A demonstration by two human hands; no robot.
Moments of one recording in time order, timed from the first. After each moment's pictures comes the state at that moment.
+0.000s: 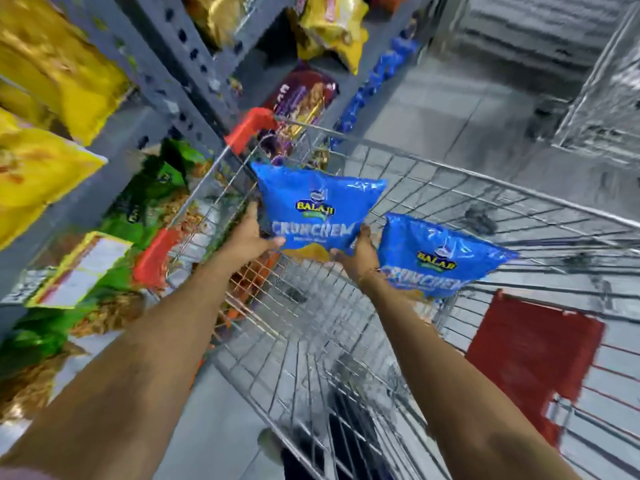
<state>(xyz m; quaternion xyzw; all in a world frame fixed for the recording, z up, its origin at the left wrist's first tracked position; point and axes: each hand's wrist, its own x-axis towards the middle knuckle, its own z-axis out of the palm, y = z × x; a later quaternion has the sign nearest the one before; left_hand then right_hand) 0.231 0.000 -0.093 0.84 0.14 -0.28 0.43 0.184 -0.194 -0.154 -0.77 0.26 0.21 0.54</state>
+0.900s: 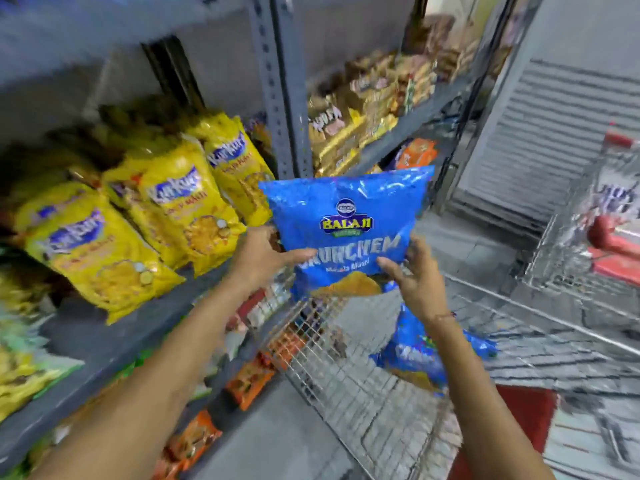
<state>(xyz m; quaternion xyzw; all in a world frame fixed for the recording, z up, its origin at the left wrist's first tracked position) 0.159 0.040 0.189 0.83 0.02 0.00 0.55 0.145 -0.202 0.140 -0.75 -0.03 -0.06 0.66</state>
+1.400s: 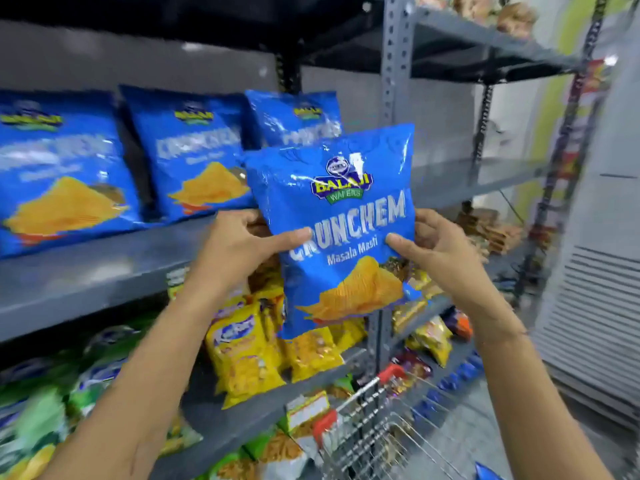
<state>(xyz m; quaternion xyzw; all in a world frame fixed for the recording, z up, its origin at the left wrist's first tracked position) 0.020 0.146 0.460 0.80 -0.02 0.26 0.54 0.125 -0.095 0.421 -0.68 -0.31 -0.08 0.66</state>
